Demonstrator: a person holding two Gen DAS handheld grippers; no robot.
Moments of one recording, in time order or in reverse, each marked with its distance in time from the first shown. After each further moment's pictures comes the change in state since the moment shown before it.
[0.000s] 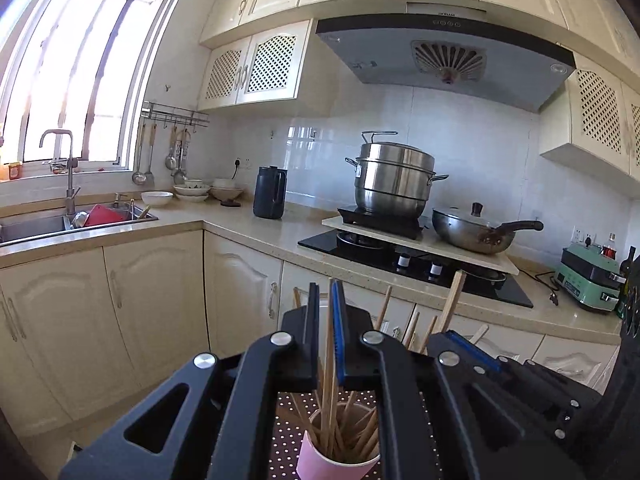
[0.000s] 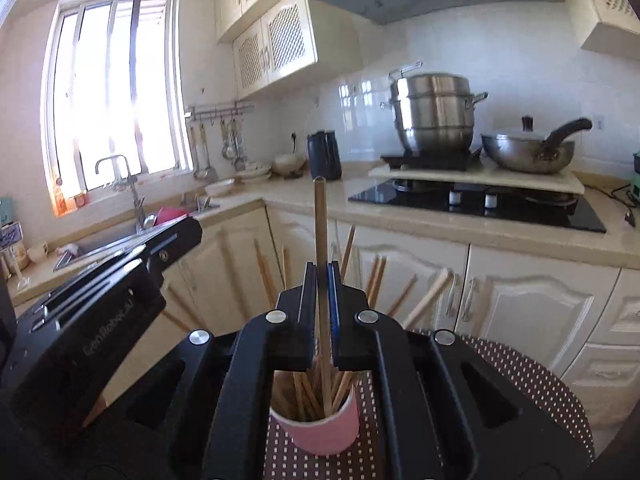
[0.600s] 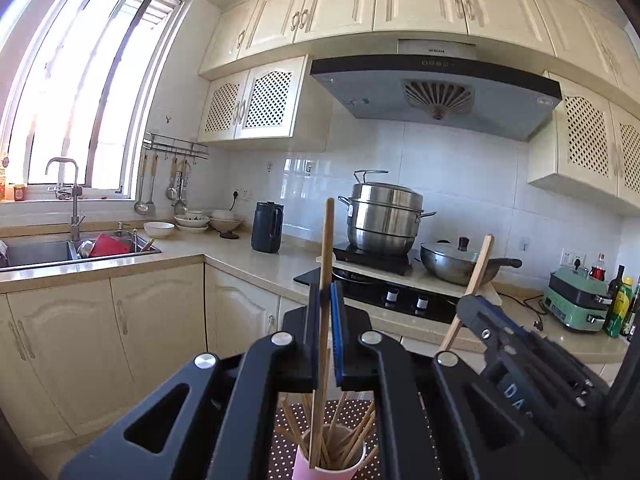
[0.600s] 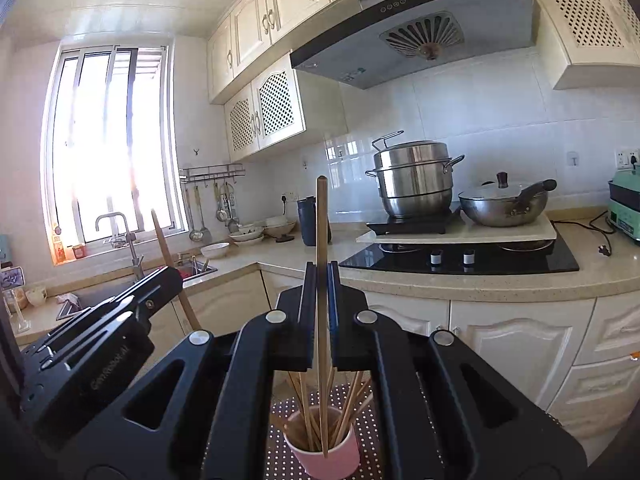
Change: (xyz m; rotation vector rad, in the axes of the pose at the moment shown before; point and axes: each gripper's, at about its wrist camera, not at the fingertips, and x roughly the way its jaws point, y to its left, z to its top) left arm -0.055 -0.012 0.057 -0.011 -0.098 -0.013; right arm -0.063 0.009 0.058 0.039 -0.252 -0.046
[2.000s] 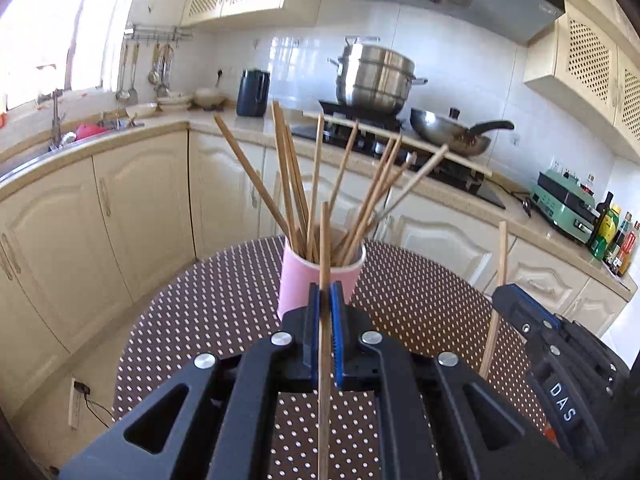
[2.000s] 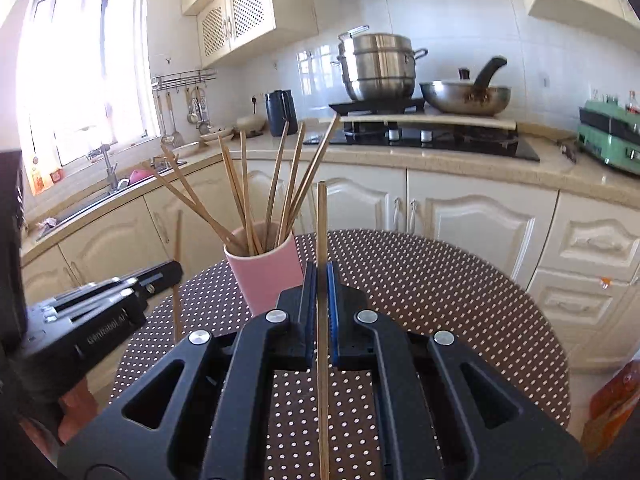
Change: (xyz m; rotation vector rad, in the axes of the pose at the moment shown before) left arm -0.016 0.014 -0.148 -0.009 0.416 -0.058; right arm -0.067 -0.035 -0.129 -0.036 0.303 -0.125
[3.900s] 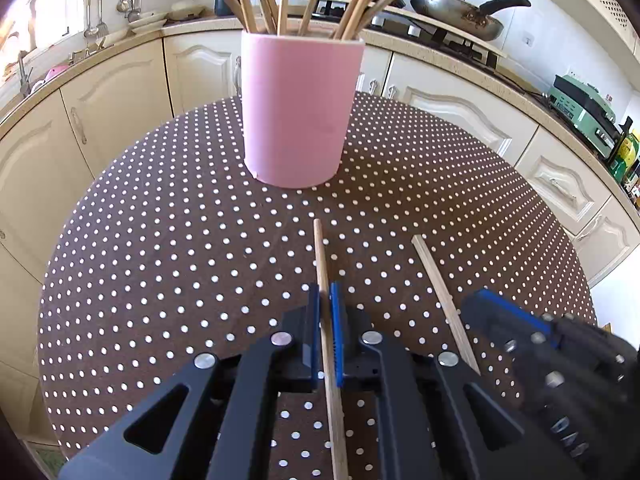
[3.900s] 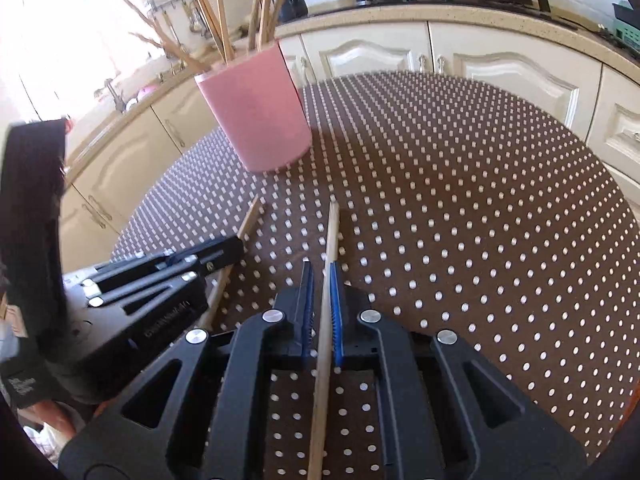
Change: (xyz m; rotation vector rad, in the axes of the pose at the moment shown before) left arm 0.097 -0.016 -0.091 0.061 0.369 0.001; right arm 0.052 -0.026 -0.094 0.104 0.395 0.170
